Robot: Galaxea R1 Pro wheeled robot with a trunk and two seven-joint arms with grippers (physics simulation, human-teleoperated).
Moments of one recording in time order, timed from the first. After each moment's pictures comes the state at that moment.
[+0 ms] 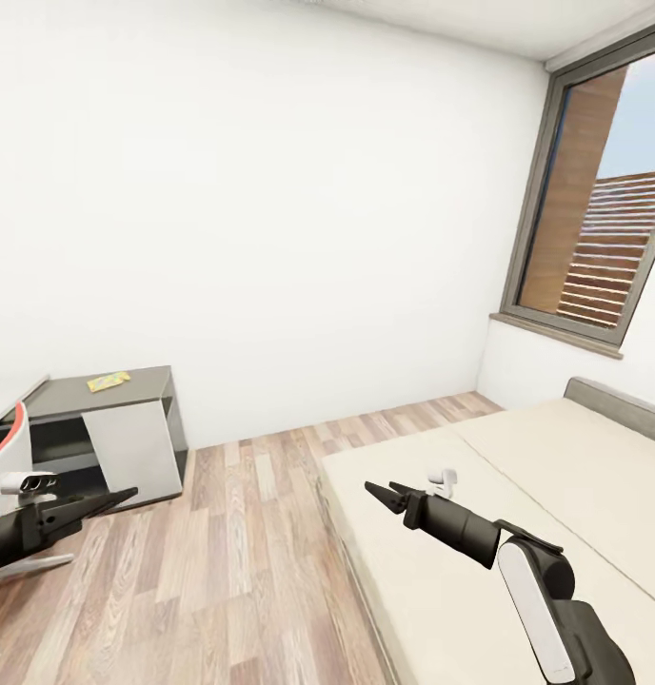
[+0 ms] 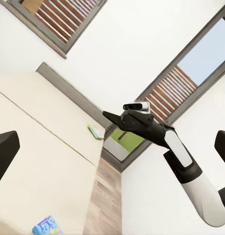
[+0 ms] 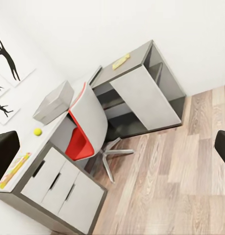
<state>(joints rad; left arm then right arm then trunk) -0.27 0.45 0.44 -1.38 0.38 0.95 -1.57 -0.26 -0.04 -0.03 -1.55 -0.50 0.74 0.62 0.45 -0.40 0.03</state>
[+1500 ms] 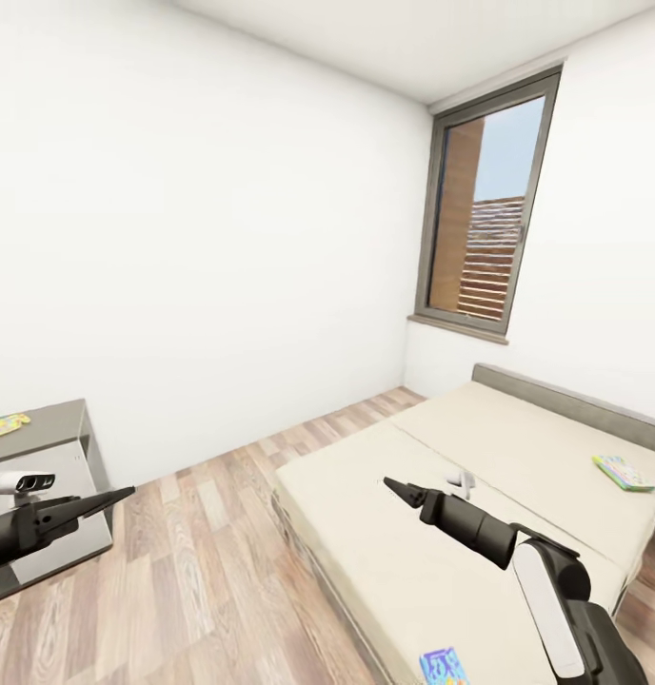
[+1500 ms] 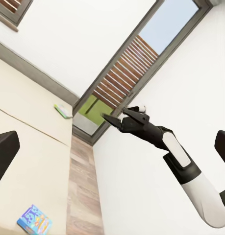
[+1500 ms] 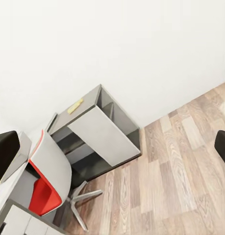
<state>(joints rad) -0.27 0.45 0.45 -1.38 0.38 0.95 -1.57 -0.27 -0.04 -0.12 -1.50 -0.50 0.75 0.61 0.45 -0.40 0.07</state>
